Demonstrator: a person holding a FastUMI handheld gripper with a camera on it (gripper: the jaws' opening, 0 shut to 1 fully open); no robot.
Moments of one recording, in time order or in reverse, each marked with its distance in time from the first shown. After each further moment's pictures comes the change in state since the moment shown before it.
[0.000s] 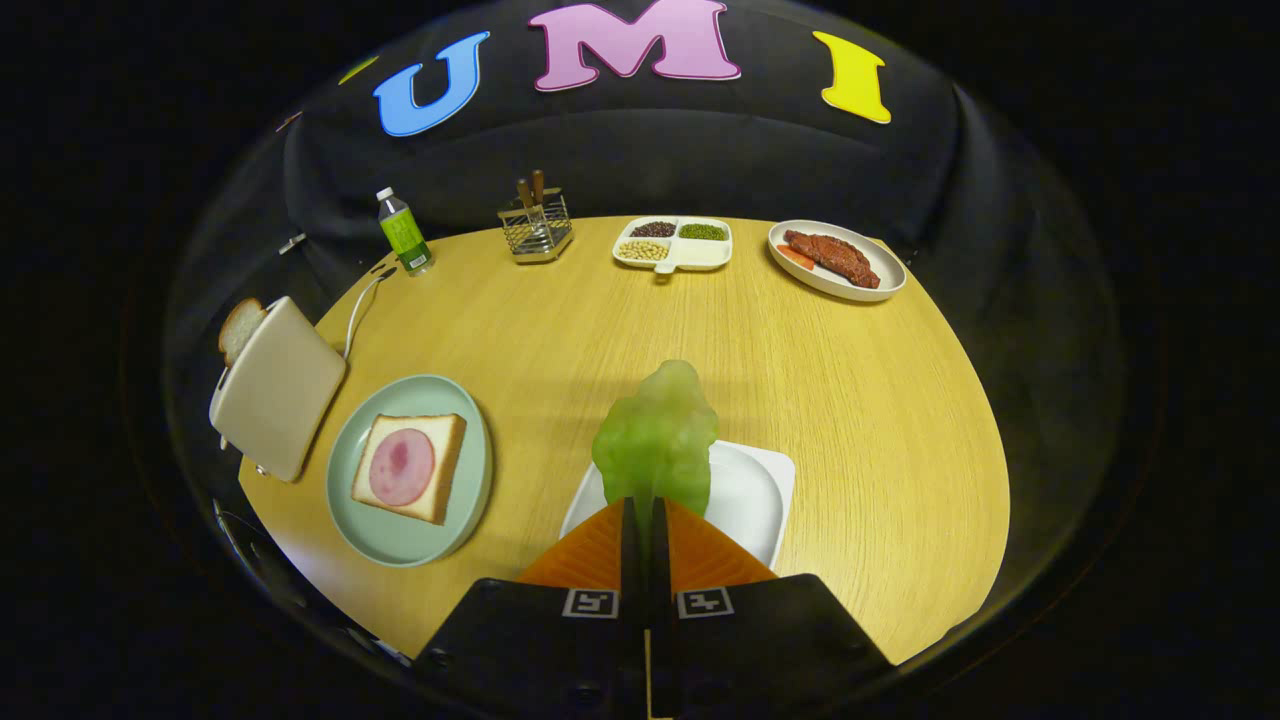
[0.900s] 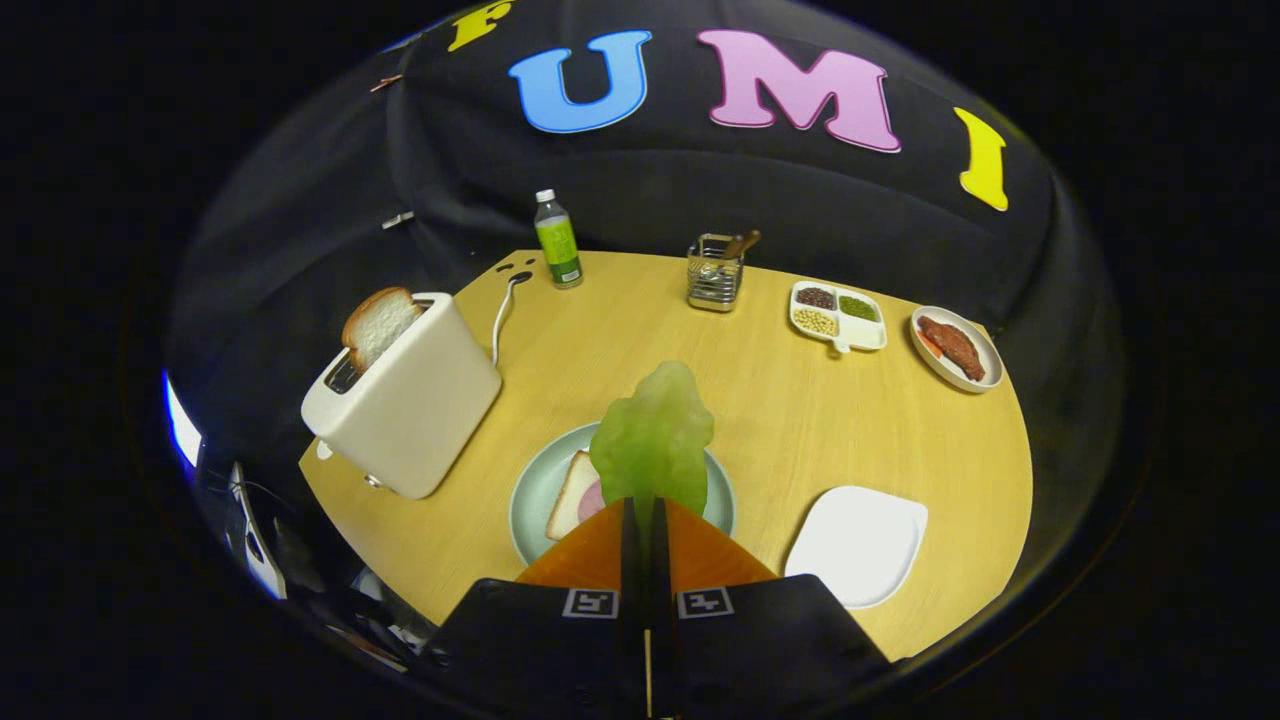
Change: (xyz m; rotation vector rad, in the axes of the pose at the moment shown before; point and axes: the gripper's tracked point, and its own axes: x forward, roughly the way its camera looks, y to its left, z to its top) arm -0.030 0.192 0.028 -0.176 -0.047 0.176
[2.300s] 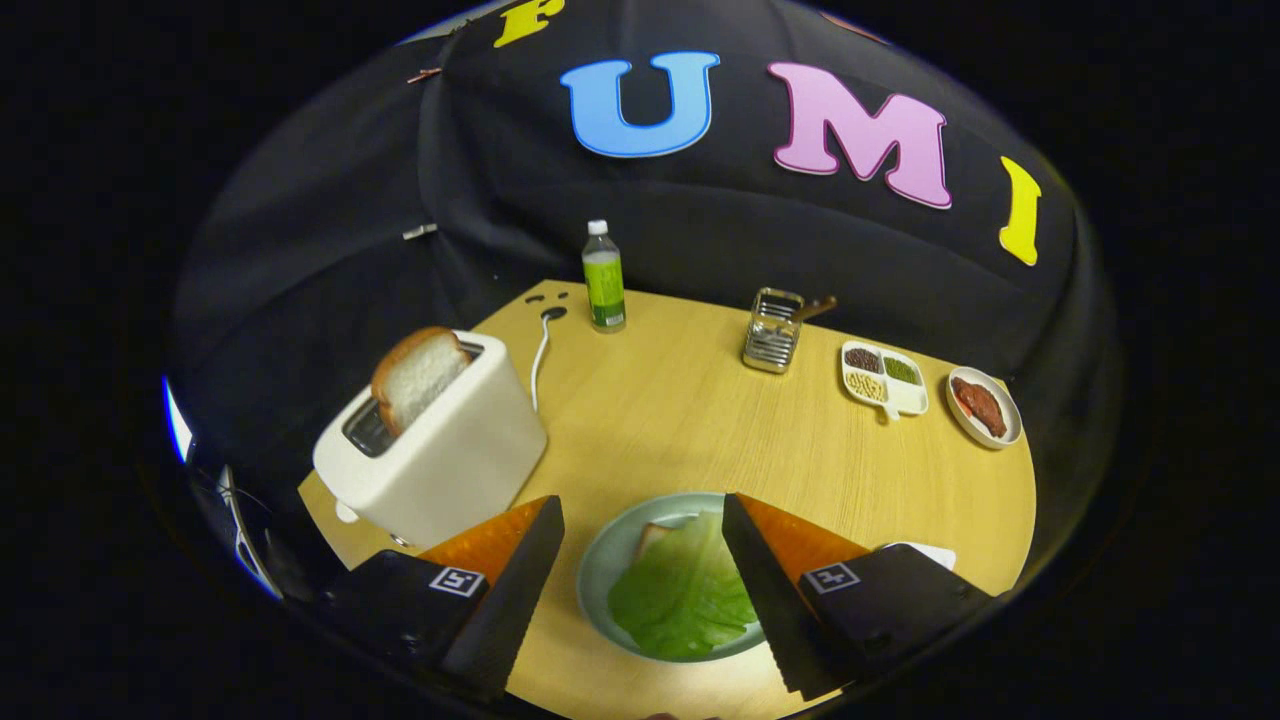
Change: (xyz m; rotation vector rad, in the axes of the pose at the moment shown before) arm 0.016 0.080 0.080 -0.040 -0.153 0.004
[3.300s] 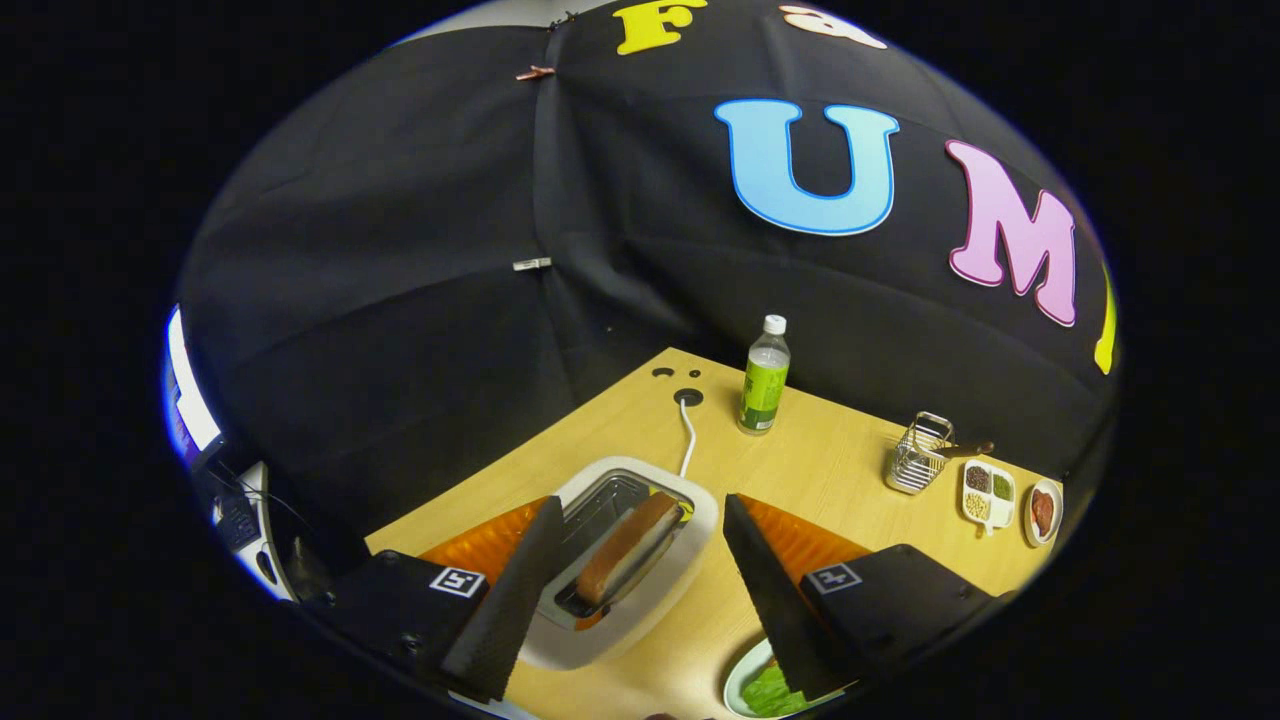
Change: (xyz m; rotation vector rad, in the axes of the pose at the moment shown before) arm 0.072 0.165 0.074 -0.151 -0.061 0.164
